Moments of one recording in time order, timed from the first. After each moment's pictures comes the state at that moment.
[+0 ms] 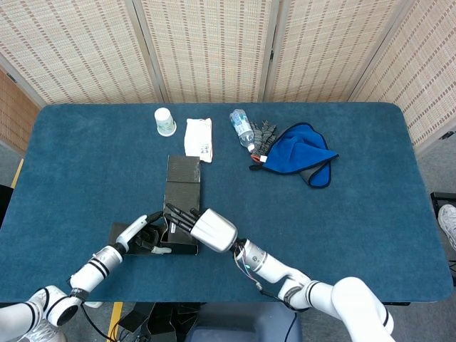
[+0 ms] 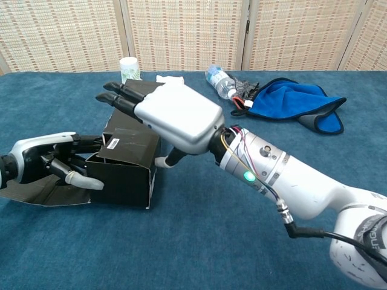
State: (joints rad) left arm -0.66 -1.51 0.02 -1.24 1.51 0.83 -1.15; right arm 0.94 -2.09 0.07 -0.75 -1.73 1.32 -0.17
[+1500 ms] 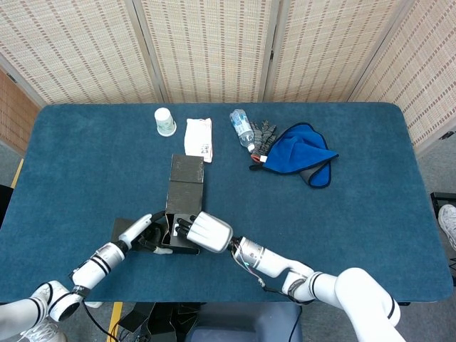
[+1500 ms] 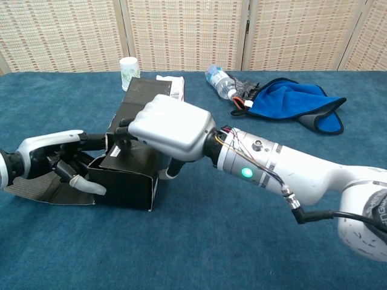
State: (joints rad) left arm -0.69 -1.55 0.05 -1.15 1.57 0.89 -1.10; right arm 1.01 -2.00 0.04 -0.84 -1.74 1.16 -0.17
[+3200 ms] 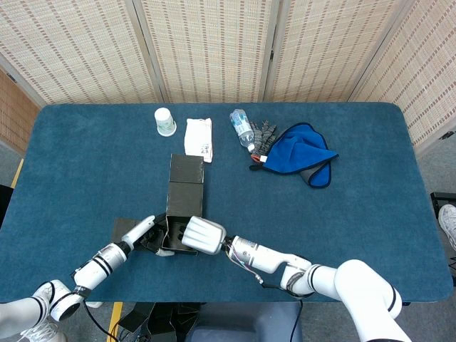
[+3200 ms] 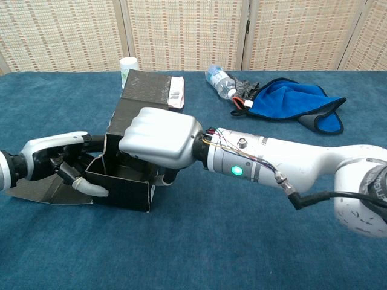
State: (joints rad) left arm -0.71 -1.56 0.08 -1.13 1.60 0.92 -1.15; right arm 1.09 -1.94 0.03 -0.91 -1.76 1.01 -0.21
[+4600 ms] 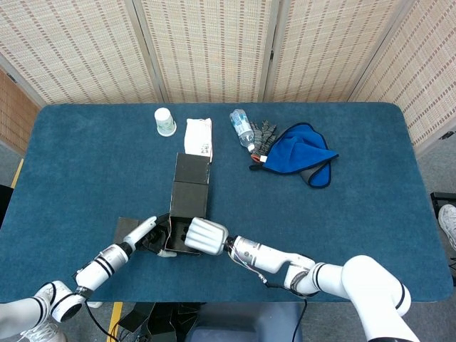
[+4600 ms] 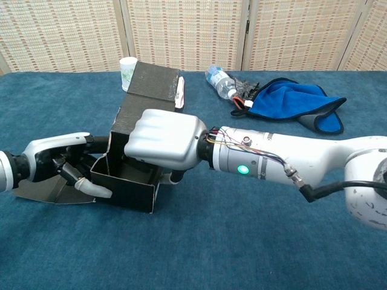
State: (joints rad) left arm -0.71 -1.55 0.08 -1.17 1.57 0.90 -1.12; right arm 1.09 -1.88 0.02 -1.00 -1.74 0.95 -0.33
